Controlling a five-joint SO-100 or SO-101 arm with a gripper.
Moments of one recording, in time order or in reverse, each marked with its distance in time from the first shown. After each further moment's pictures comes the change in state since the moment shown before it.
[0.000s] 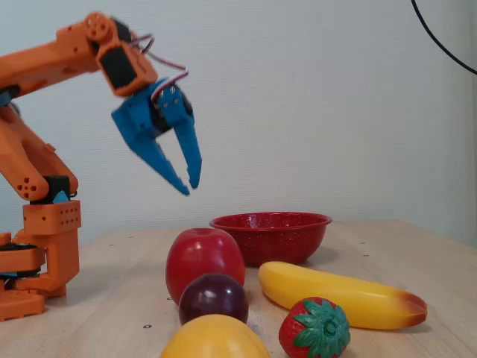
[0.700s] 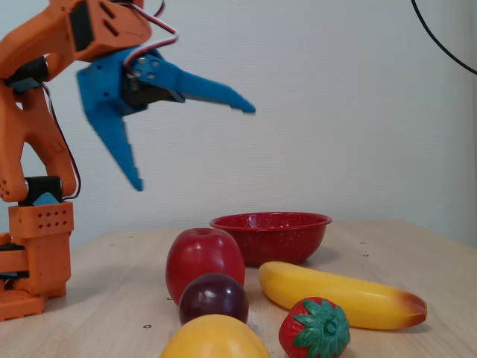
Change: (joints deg) arm -24.4 -19.8 -22.9 14.5 24.7
